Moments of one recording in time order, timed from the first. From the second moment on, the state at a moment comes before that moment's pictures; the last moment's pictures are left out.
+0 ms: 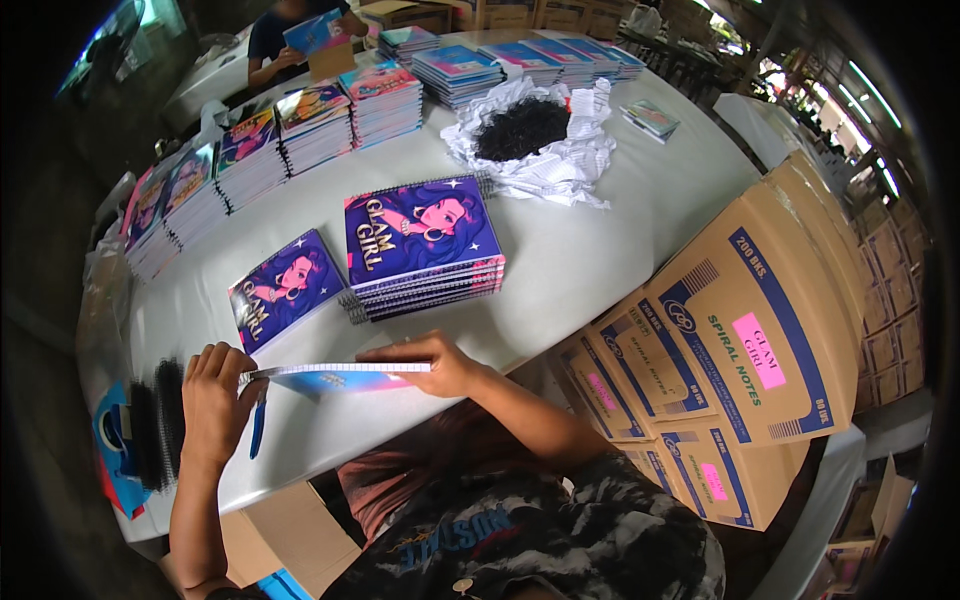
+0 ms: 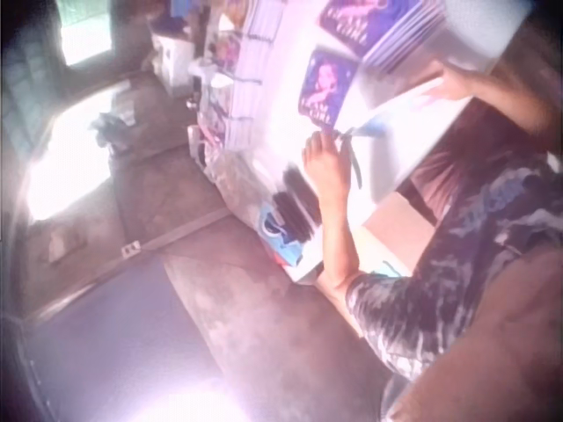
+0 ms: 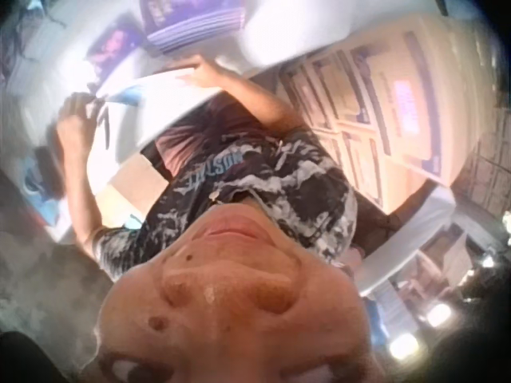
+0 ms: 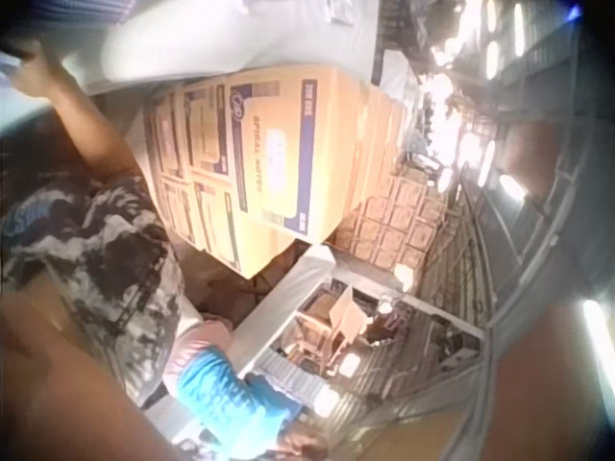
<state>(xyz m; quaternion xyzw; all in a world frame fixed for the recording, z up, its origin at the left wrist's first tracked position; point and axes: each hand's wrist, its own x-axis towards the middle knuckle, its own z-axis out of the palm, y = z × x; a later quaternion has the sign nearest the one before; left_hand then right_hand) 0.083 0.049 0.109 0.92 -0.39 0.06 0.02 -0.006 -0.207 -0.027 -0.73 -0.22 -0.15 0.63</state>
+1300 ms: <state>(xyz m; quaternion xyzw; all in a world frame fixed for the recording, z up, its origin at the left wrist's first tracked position) 0.047 0.061 -0.062 0.79 -0.49 0.33 0.16 -0.023 -0.167 -0.033 -0.75 -0.28 -0.31 0.51</state>
